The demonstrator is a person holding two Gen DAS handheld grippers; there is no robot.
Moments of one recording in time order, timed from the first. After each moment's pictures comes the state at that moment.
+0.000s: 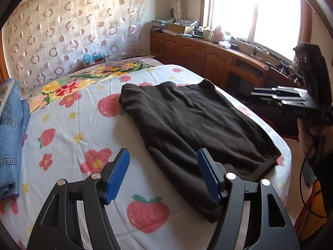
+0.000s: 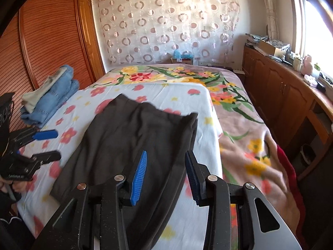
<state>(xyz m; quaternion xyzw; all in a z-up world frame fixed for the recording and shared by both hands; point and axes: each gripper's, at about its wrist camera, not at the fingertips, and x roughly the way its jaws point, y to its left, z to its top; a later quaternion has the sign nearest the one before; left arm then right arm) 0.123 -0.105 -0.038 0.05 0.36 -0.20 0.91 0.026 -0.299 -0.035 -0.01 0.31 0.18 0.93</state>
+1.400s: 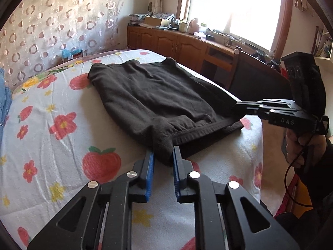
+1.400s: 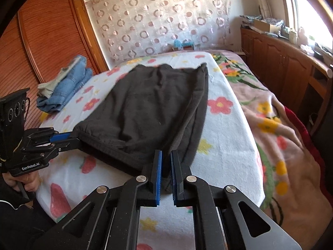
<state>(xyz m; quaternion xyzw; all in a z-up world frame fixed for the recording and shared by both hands) 0.064 -0.119 -0.061 0.05 0.38 -0.27 0.88 -0.048 -0.299 -0.065 0.05 0.33 0.19 0.92</state>
